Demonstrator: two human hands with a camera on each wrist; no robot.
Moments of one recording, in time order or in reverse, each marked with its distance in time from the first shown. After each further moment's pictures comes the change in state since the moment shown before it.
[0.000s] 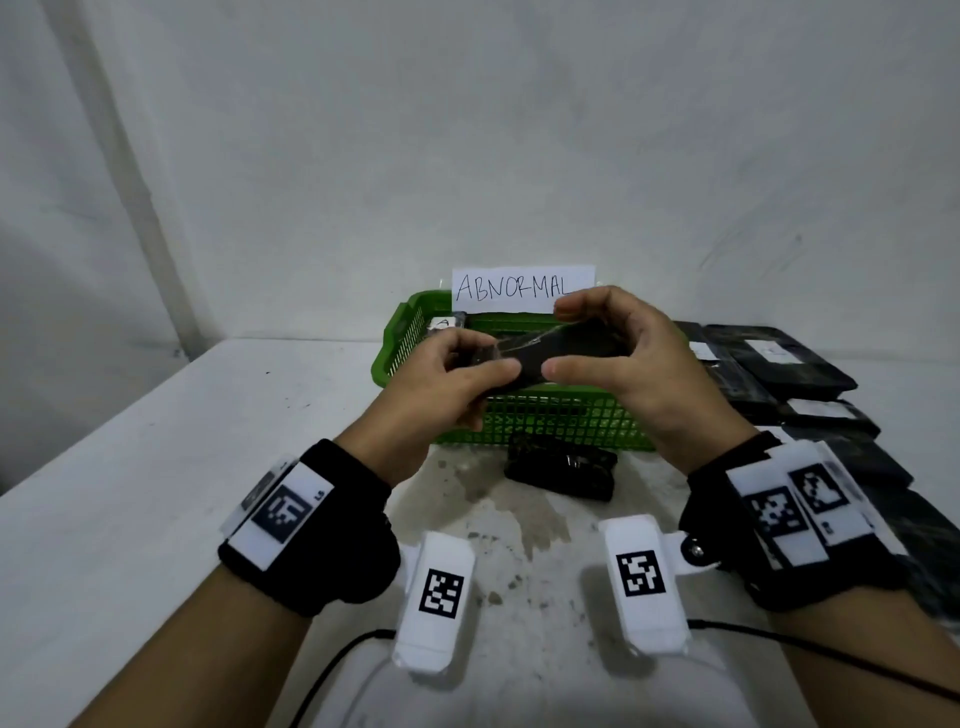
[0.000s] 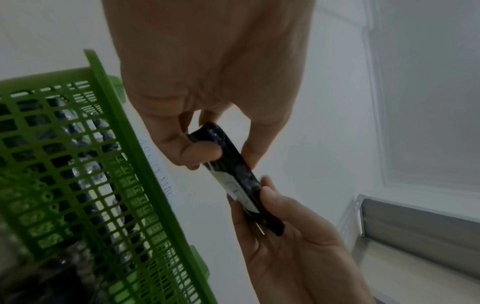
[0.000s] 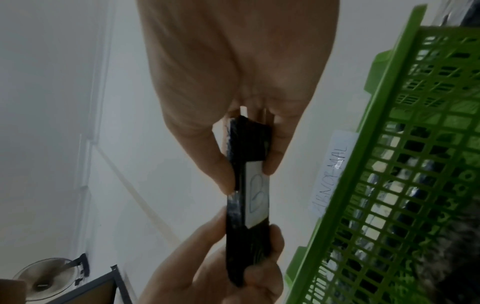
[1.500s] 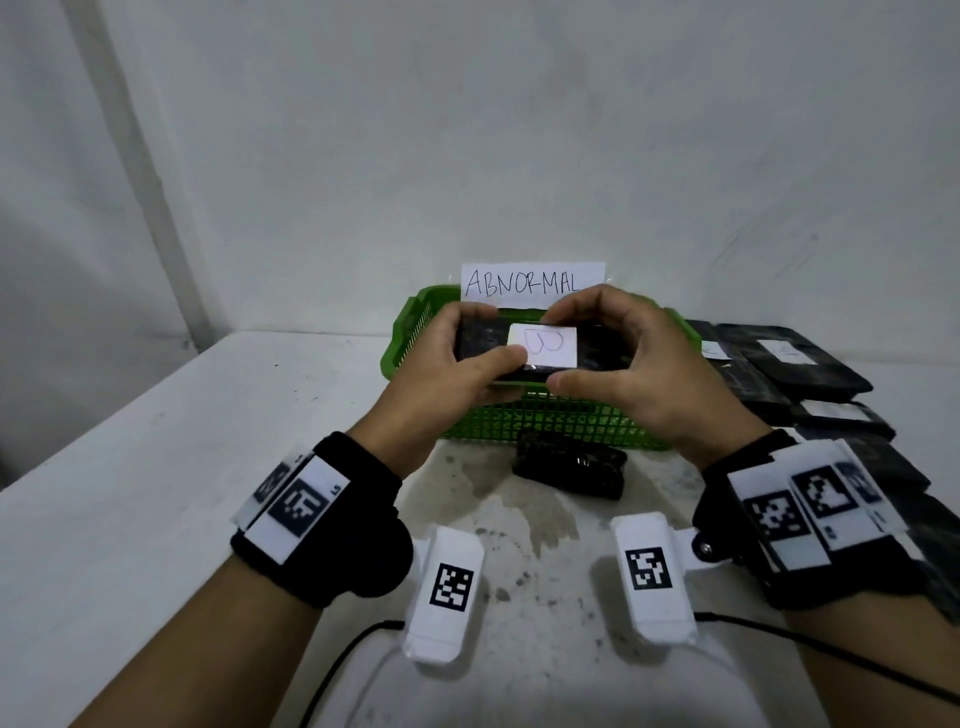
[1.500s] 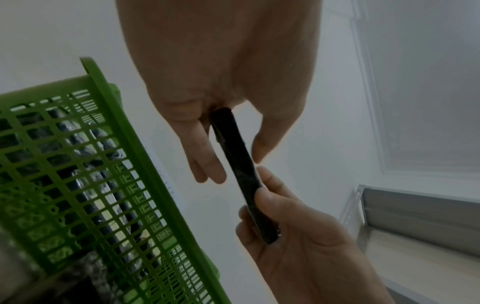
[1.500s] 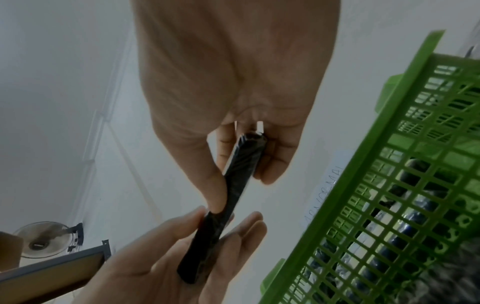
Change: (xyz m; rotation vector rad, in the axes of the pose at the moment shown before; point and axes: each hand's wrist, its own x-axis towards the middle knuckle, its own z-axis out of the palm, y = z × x) left_hand 0.000 -0.002 -0.003 -0.098 0.014 0.087; right_hand 0.001 0.001 -0.001 -0.199 -0.133 -0.106
